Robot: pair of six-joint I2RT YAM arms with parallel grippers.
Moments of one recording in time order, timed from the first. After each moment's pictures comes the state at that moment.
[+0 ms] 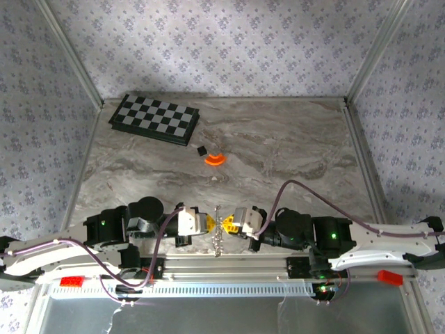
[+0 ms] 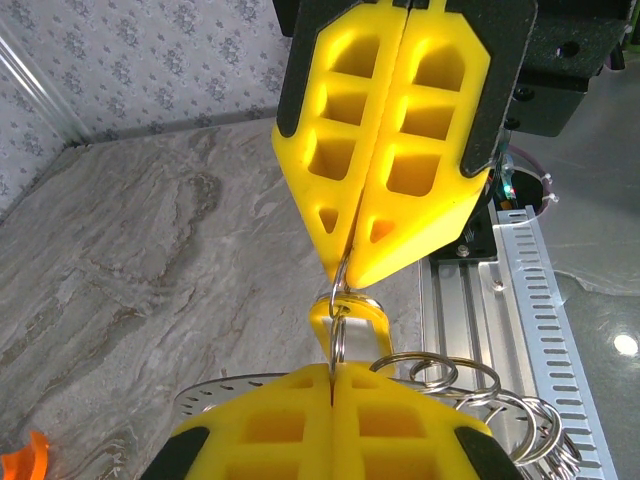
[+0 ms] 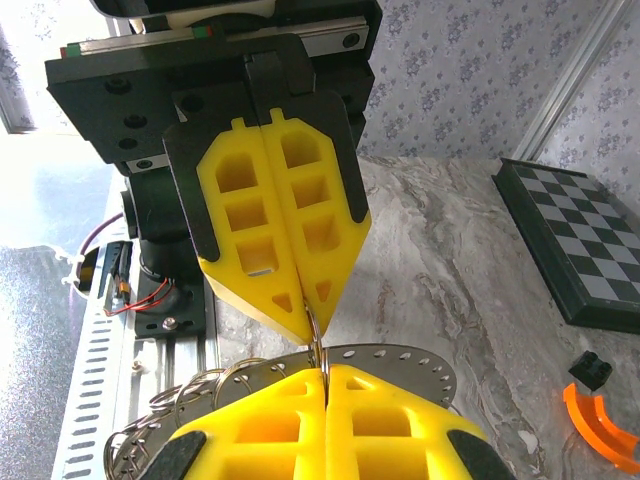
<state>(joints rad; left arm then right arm) -1.35 0.68 0.80 -0.48 0.04 0.24 1.53 0.75 0.78 -0.29 0.25 -0.13</state>
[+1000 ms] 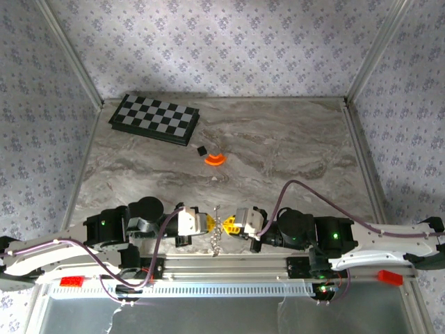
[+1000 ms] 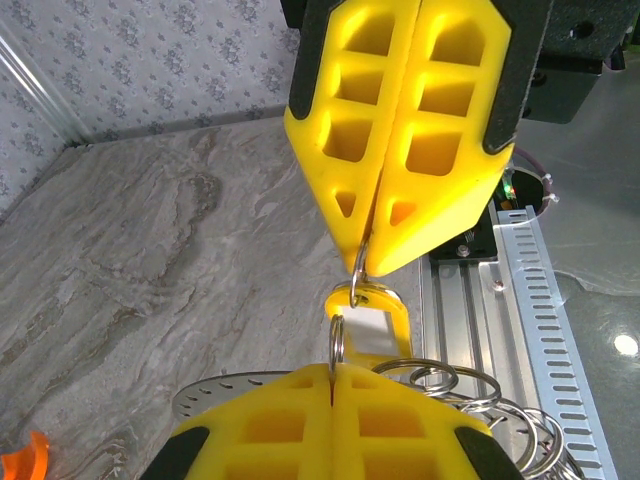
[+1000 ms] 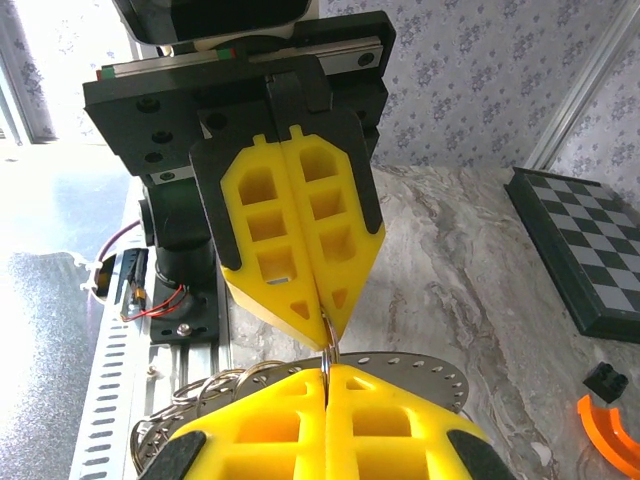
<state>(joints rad) -1.35 0.68 0.80 -0.48 0.04 0.24 1.53 0.74 0.78 -0.29 0.22 -0.13</state>
